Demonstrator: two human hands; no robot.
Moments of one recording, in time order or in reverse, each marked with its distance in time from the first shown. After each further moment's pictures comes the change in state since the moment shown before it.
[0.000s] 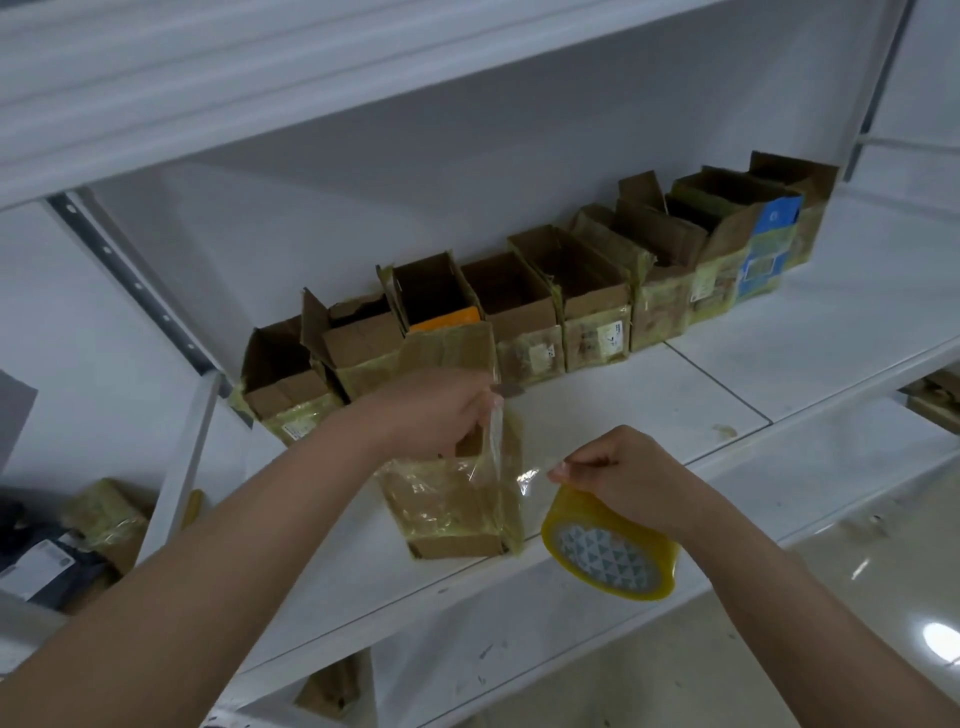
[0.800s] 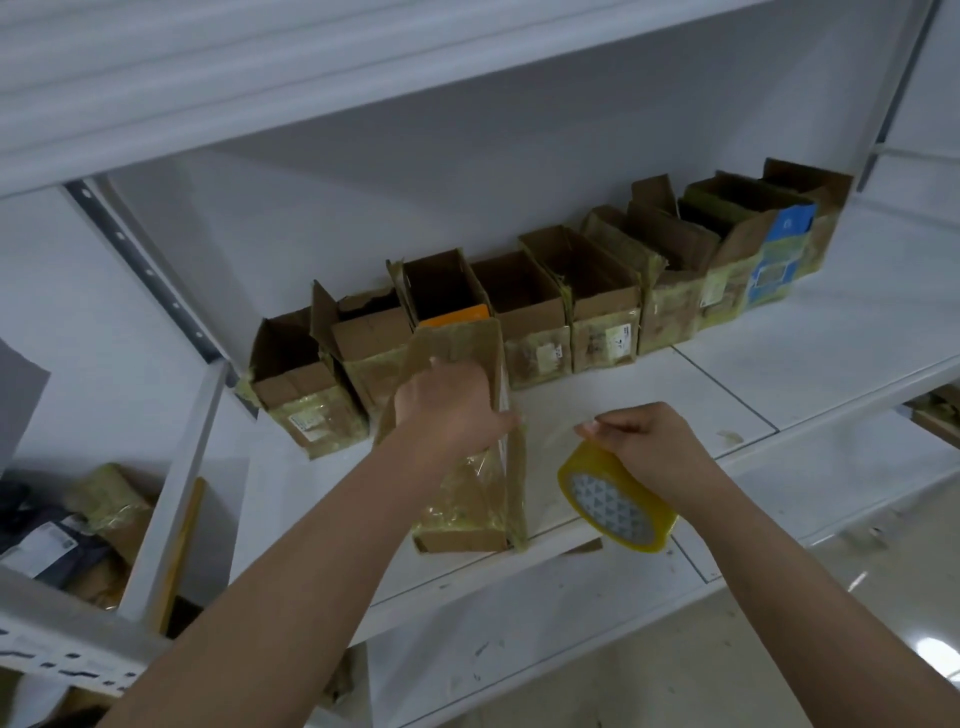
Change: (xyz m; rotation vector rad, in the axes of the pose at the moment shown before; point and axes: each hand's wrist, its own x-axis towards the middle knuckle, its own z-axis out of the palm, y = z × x) left_hand 0.020 0.013 0.022 0.191 0.202 -0.422; right_hand 0.014 0.007 -0.010 0.180 0.242 0.094
